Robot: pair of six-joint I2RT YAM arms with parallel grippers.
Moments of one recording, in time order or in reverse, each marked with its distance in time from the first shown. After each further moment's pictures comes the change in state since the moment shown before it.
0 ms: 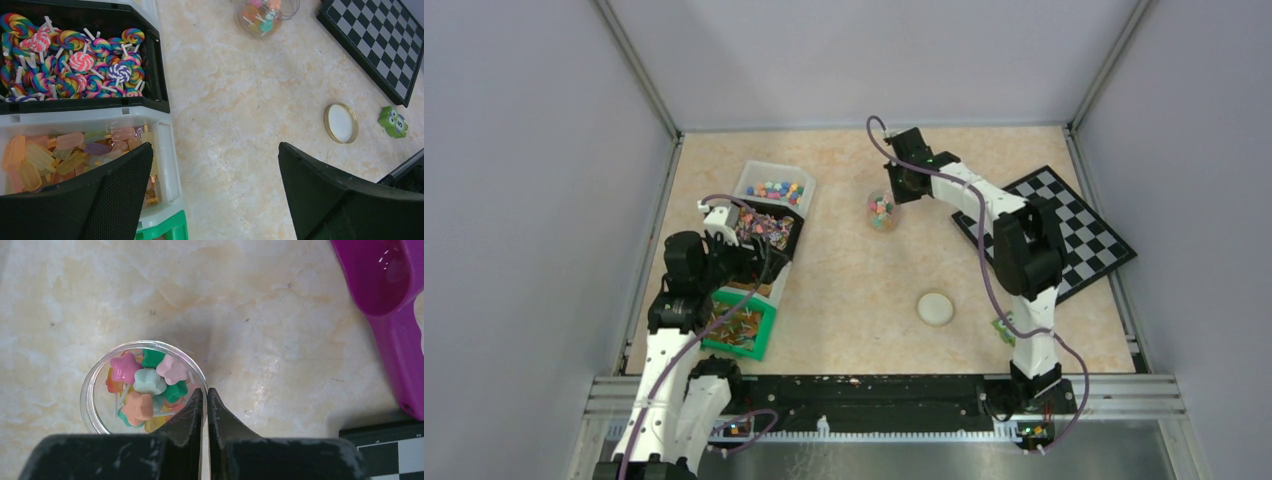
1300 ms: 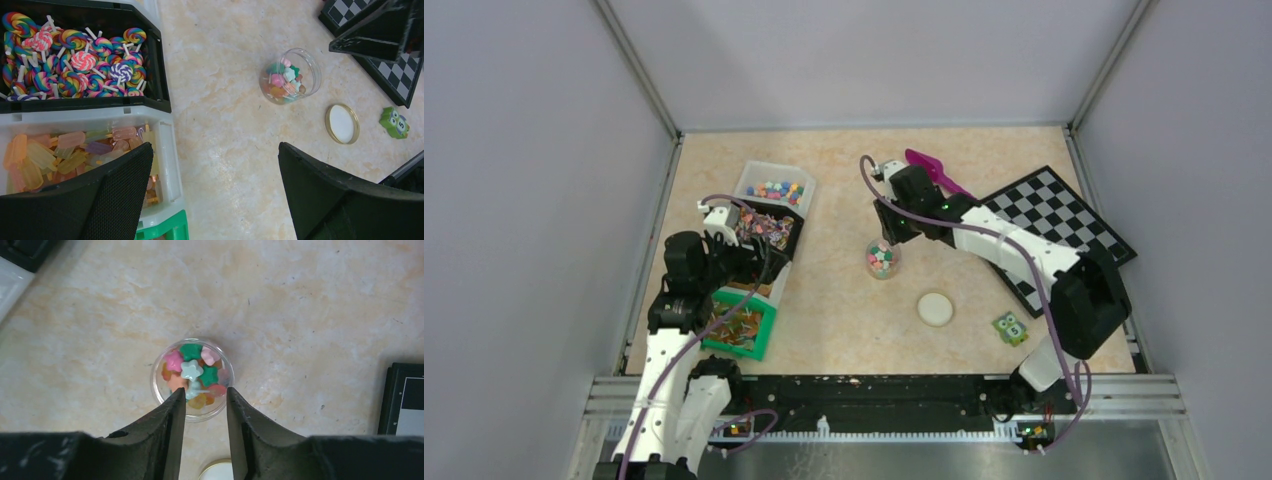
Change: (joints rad) left arm 0.000 0.000 0.000 -0.002 -0.009 0.000; right arm 0.211 -0.433 -0.422 0.053 -0.007 -0.058
